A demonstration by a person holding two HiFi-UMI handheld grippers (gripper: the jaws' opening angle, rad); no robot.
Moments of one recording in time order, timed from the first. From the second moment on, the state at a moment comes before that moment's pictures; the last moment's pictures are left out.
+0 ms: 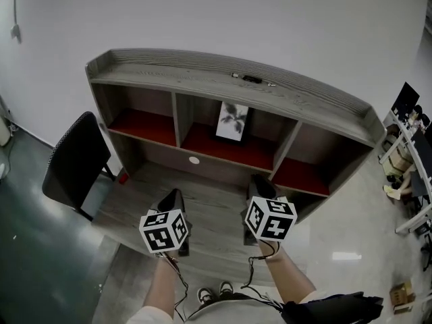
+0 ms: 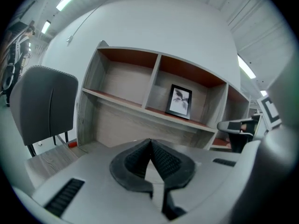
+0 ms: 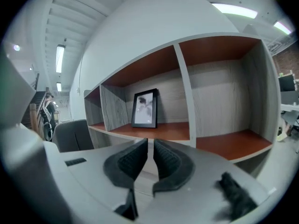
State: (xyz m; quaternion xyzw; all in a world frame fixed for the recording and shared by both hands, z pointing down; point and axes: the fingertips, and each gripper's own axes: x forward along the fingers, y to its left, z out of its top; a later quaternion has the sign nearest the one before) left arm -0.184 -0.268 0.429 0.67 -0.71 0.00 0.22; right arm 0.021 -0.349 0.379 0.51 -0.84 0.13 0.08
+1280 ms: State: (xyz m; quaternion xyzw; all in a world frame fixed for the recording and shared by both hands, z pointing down) left arm -0.109 -0.251 0.442 0.66 -0.72 0.02 0.23; right arm 0.047 -0.319 0.432 0.43 -0.88 0.14 0.14
